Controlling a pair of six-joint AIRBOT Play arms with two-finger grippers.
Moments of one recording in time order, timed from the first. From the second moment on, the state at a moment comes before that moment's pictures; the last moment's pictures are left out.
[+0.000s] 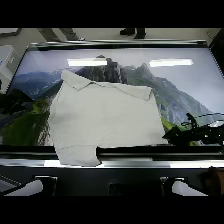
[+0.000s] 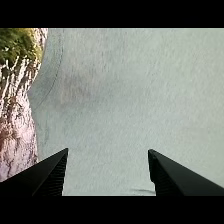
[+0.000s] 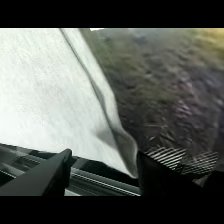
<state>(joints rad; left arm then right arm) 0.44 -1.30 1.36 1.04 -1.48 -1.53 -0.55 -1.37 0.71 -0.98 1.30 1.11</state>
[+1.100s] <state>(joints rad) 0.60 -1.22 0.99 0.99 -1.42 -1.40 -0.55 -1.38 0.59 -0.90 1.23 1.07</state>
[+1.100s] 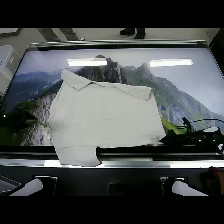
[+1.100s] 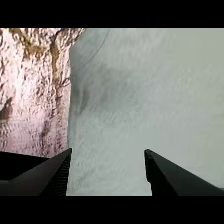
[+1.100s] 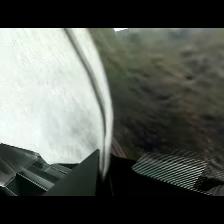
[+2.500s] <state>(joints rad) 0.58 -1.20 0.43 0.83 -1.25 -1.12 -0.55 -1.37 0.59 -0.83 1.28 1.03</state>
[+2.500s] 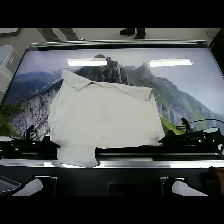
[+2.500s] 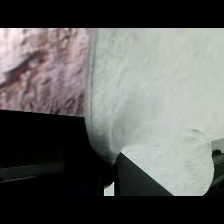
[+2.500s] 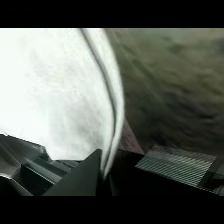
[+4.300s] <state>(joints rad) 0.48 -0.81 2.06 0.94 -1.37 -1.55 0.09 -0.94 2.10 -1.32 1.24 1.67</state>
